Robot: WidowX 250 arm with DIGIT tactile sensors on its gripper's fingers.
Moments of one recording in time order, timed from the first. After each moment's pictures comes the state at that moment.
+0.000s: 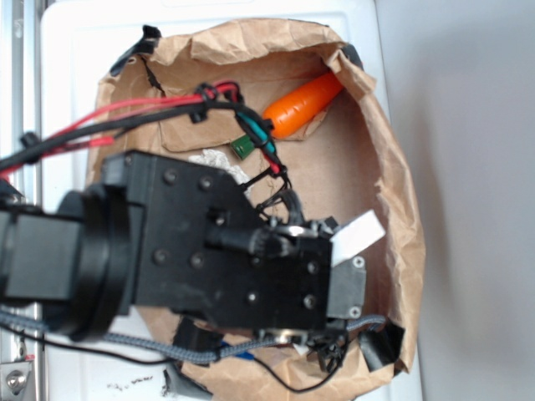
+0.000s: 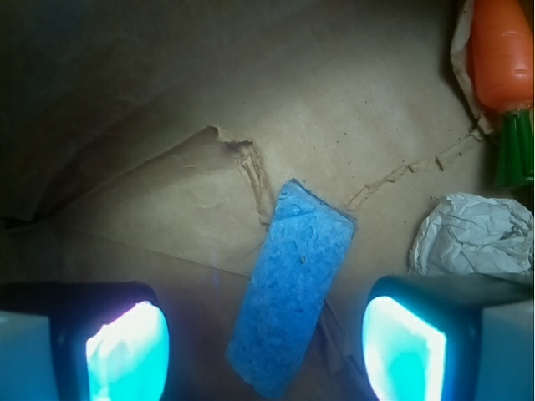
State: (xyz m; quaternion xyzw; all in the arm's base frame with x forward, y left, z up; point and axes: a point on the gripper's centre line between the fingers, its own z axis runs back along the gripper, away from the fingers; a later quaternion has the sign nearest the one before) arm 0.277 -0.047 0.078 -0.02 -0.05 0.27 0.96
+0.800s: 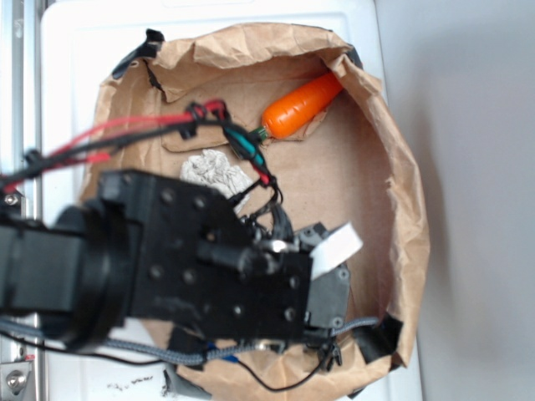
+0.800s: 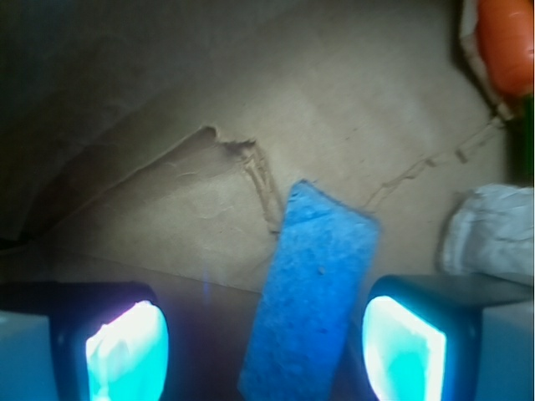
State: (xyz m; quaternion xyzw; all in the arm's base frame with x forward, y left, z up) arm 0.280 -0.050 0.058 -0.02 -0.07 0.30 0.95
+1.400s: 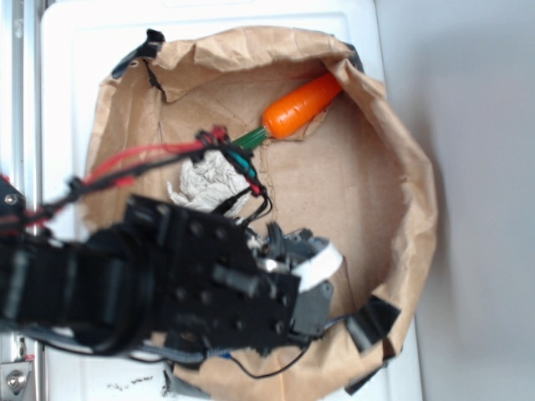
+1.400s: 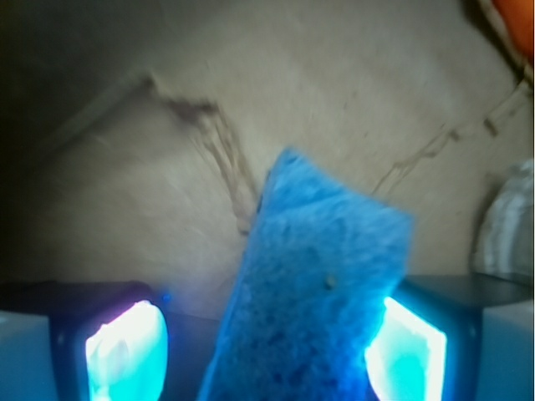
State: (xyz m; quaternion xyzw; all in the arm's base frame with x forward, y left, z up) arm 0.277 -0.050 0.027 0.01 -0.08 0.31 0.95
